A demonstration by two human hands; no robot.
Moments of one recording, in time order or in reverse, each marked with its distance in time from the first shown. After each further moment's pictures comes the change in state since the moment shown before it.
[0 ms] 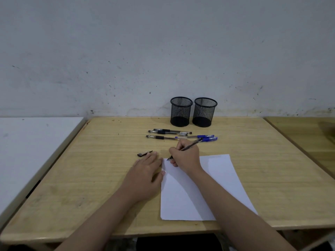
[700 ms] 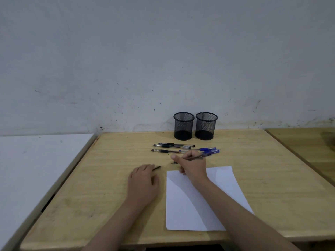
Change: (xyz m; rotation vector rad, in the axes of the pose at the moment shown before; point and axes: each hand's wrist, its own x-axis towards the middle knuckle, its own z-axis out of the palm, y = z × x) left_hand 0.006 -0.001 -0.005 -0.014 0.287 -0.240; right_hand -0.005 -0.011 -0.012 0.174 0.010 0.057
